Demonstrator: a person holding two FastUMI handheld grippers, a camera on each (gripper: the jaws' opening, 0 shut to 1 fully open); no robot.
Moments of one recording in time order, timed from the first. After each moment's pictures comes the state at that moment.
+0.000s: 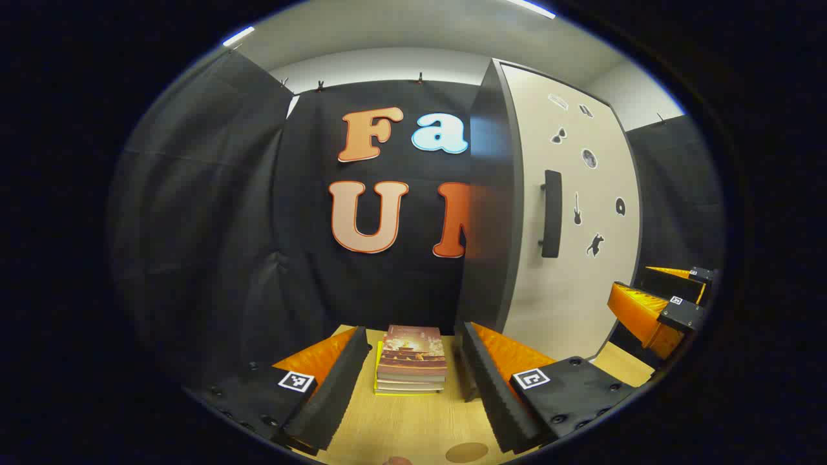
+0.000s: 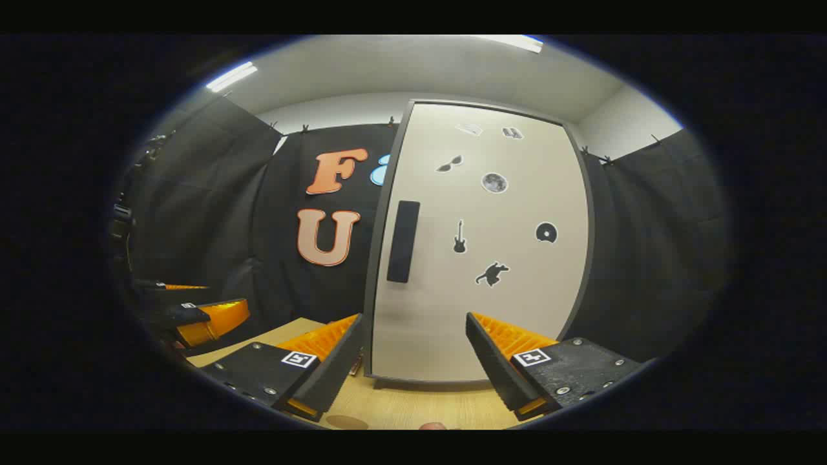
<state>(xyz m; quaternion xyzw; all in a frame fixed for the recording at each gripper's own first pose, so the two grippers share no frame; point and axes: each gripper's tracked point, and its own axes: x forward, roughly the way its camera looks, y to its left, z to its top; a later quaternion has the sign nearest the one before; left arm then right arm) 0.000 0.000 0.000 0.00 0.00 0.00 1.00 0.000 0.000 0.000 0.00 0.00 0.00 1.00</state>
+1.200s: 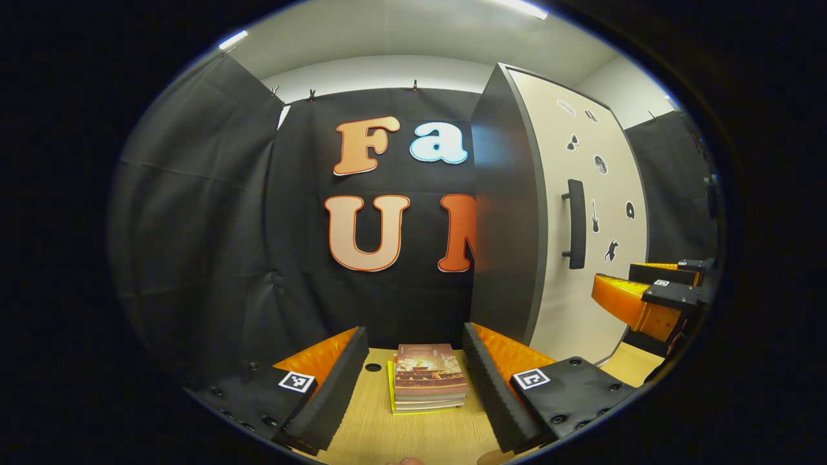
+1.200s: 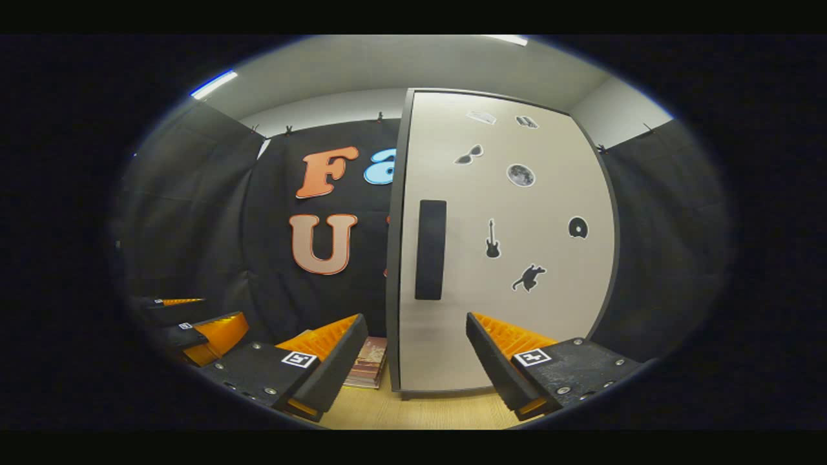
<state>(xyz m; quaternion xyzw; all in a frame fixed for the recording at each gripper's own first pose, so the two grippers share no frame) 0.036 0.030 0.013 0.02 -0.03 -0.02 1.00 0.066 0.029 0.010 0.03 0.01 -0.03 1.00</state>
